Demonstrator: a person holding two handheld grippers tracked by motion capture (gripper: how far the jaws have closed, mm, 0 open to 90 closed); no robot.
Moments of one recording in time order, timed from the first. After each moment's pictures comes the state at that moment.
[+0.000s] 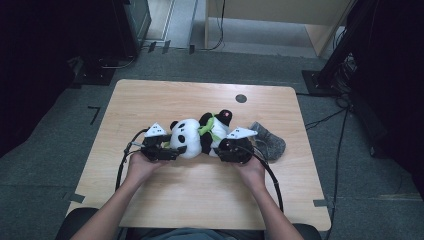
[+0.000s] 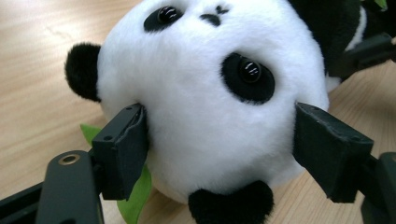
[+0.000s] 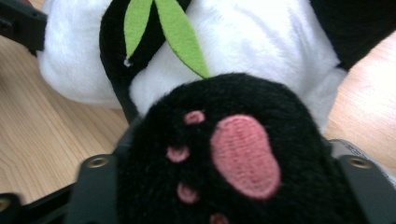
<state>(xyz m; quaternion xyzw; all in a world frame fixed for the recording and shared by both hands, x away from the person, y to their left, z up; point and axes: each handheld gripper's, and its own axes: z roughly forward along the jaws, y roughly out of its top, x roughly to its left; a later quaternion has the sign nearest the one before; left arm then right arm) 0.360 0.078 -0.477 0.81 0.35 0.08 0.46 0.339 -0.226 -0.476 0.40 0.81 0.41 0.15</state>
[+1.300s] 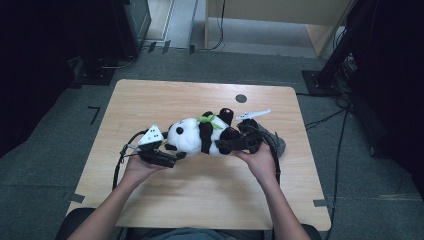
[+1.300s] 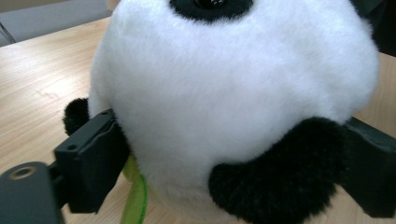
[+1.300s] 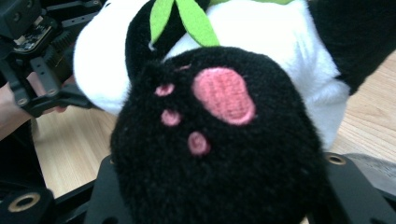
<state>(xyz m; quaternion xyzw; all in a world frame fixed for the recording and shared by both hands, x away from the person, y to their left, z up) 0.339 0.081 -0.460 0.81 0.27 0.11 0.51 0.342 -0.239 -0.403 0.44 0.79 0.42 -0.01</state>
